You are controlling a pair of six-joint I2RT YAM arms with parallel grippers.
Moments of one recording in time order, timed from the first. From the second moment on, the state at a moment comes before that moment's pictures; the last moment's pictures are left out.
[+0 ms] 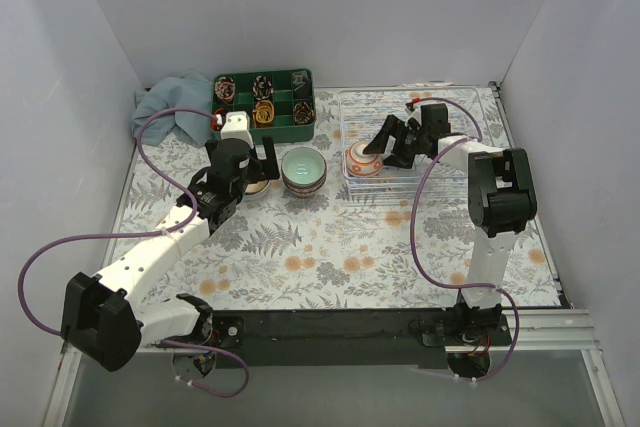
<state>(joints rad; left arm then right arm) -0.50 1.16 0.87 -0.13 -0.38 -0.32 0.17 2.02 1.30 -0.08 -0.62 0.54</state>
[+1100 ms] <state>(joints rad) -0.50 1.16 0.87 -0.13 -0.38 -0.32 0.18 1.85 1.23 -0.13 -0.49 0.39</state>
